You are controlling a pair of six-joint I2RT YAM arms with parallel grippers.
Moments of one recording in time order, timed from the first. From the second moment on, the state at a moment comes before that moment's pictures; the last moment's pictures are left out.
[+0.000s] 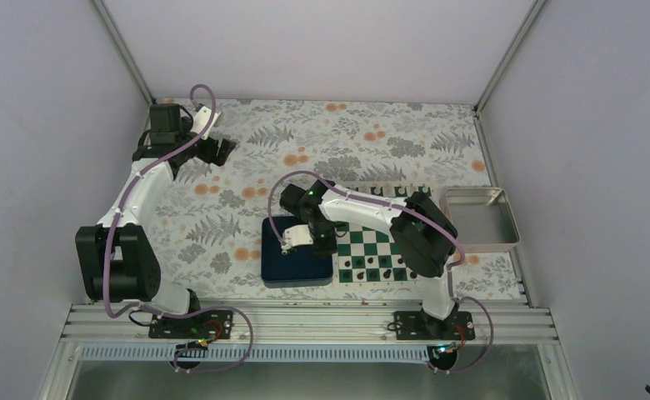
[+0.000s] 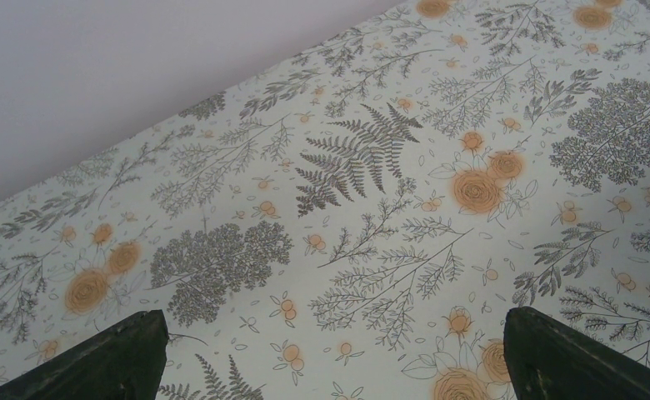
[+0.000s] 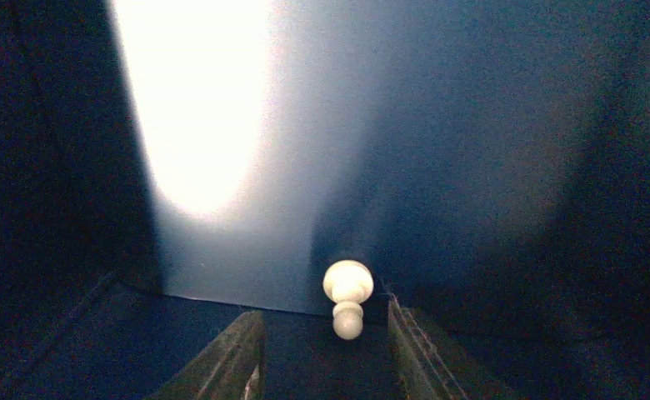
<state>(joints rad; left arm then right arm) 0.04 1.48 1.17 -0.36 0.40 0.41 0.98 1.97 1.44 -1.12 -0.03 -0.74</state>
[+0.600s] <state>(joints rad) 0.04 1.48 1.17 -0.36 0.40 0.41 0.99 2.02 1.44 -1.09 0.03 -0.73</state>
